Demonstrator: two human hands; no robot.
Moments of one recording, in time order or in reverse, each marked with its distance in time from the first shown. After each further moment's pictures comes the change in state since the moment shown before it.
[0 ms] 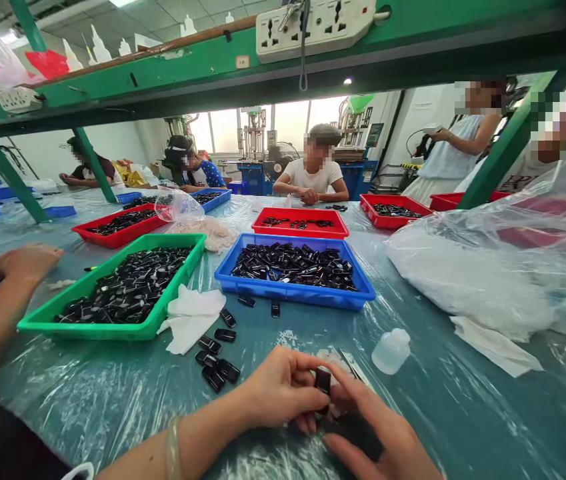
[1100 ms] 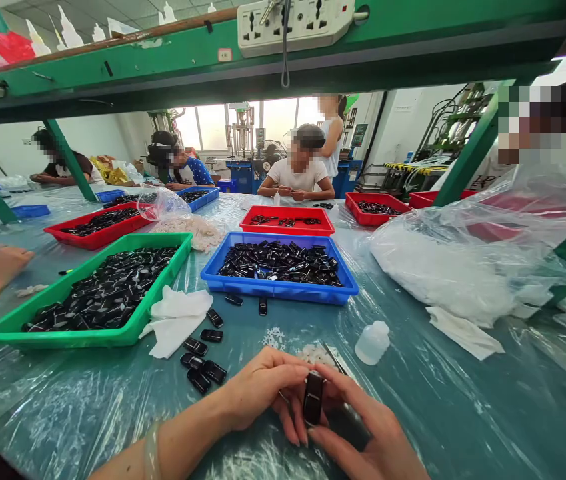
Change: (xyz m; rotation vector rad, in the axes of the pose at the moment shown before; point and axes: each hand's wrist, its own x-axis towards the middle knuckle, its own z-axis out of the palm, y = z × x) left_hand -0.003 -0.002 -0.002 -0.232 -0.120 -0.047; right_hand 0.003 -0.011 -0.002 0.193 0.029 0.156
